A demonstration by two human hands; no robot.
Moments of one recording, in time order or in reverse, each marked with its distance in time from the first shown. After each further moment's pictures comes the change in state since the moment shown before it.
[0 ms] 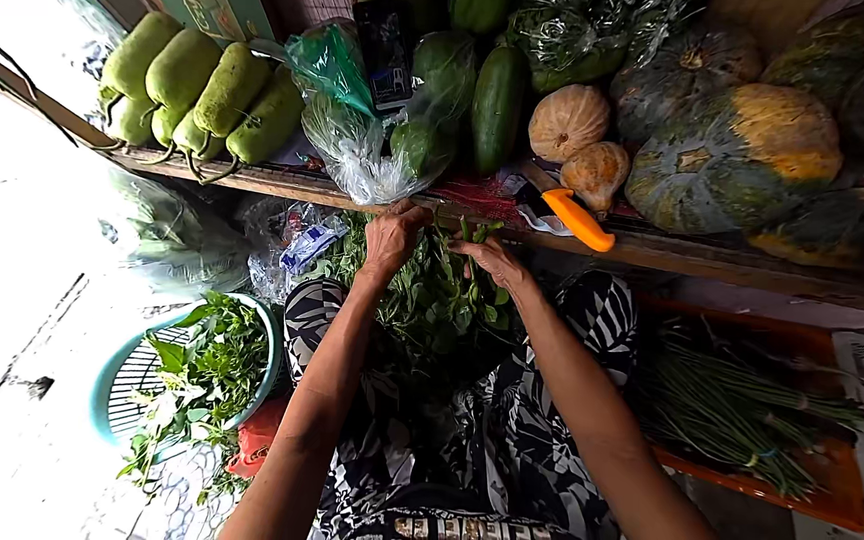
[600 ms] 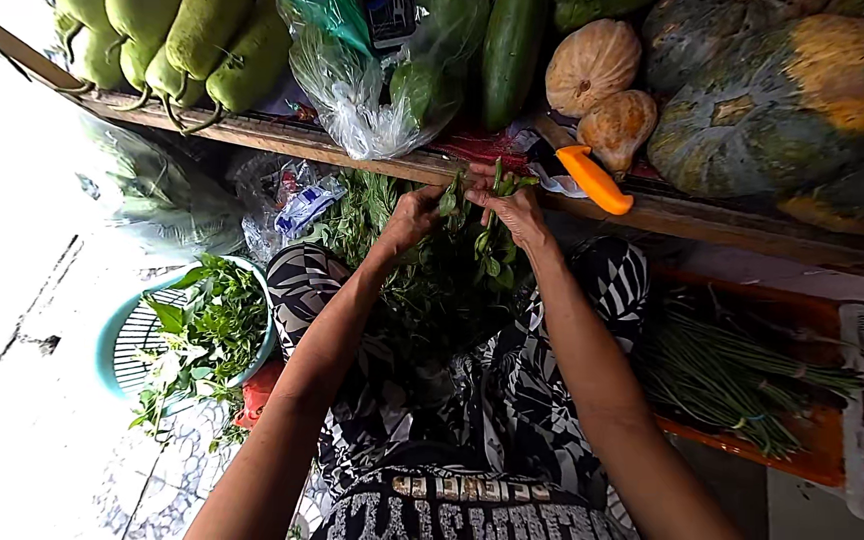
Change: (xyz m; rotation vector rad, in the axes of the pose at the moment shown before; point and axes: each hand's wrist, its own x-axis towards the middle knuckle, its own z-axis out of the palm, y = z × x) left_hand -0.015 0.000 0.029 -0.557 -0.357 -0.219; right_hand 0.003 0.006 -0.016 0.046 0.150 -0.285
